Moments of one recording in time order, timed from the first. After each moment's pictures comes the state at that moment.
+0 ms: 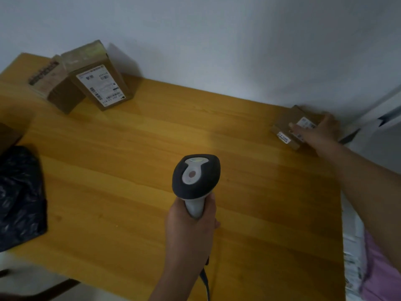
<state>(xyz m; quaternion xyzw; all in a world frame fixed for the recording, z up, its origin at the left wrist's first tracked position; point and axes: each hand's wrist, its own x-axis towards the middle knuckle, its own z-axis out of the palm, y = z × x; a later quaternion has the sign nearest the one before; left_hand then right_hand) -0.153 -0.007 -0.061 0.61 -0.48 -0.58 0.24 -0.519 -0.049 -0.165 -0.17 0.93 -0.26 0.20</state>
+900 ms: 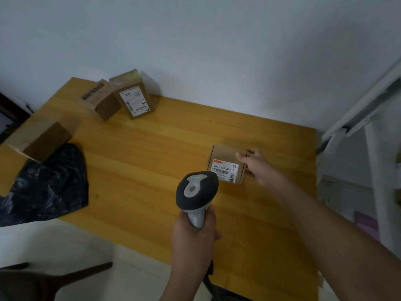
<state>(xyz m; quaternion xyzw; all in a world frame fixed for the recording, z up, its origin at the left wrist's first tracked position) -0.112 0.084 0.003 0.65 -0.47 -0.55 0.23 -0.346 -0.007 -0.111 -0.16 0.74 -0.40 0.52</state>
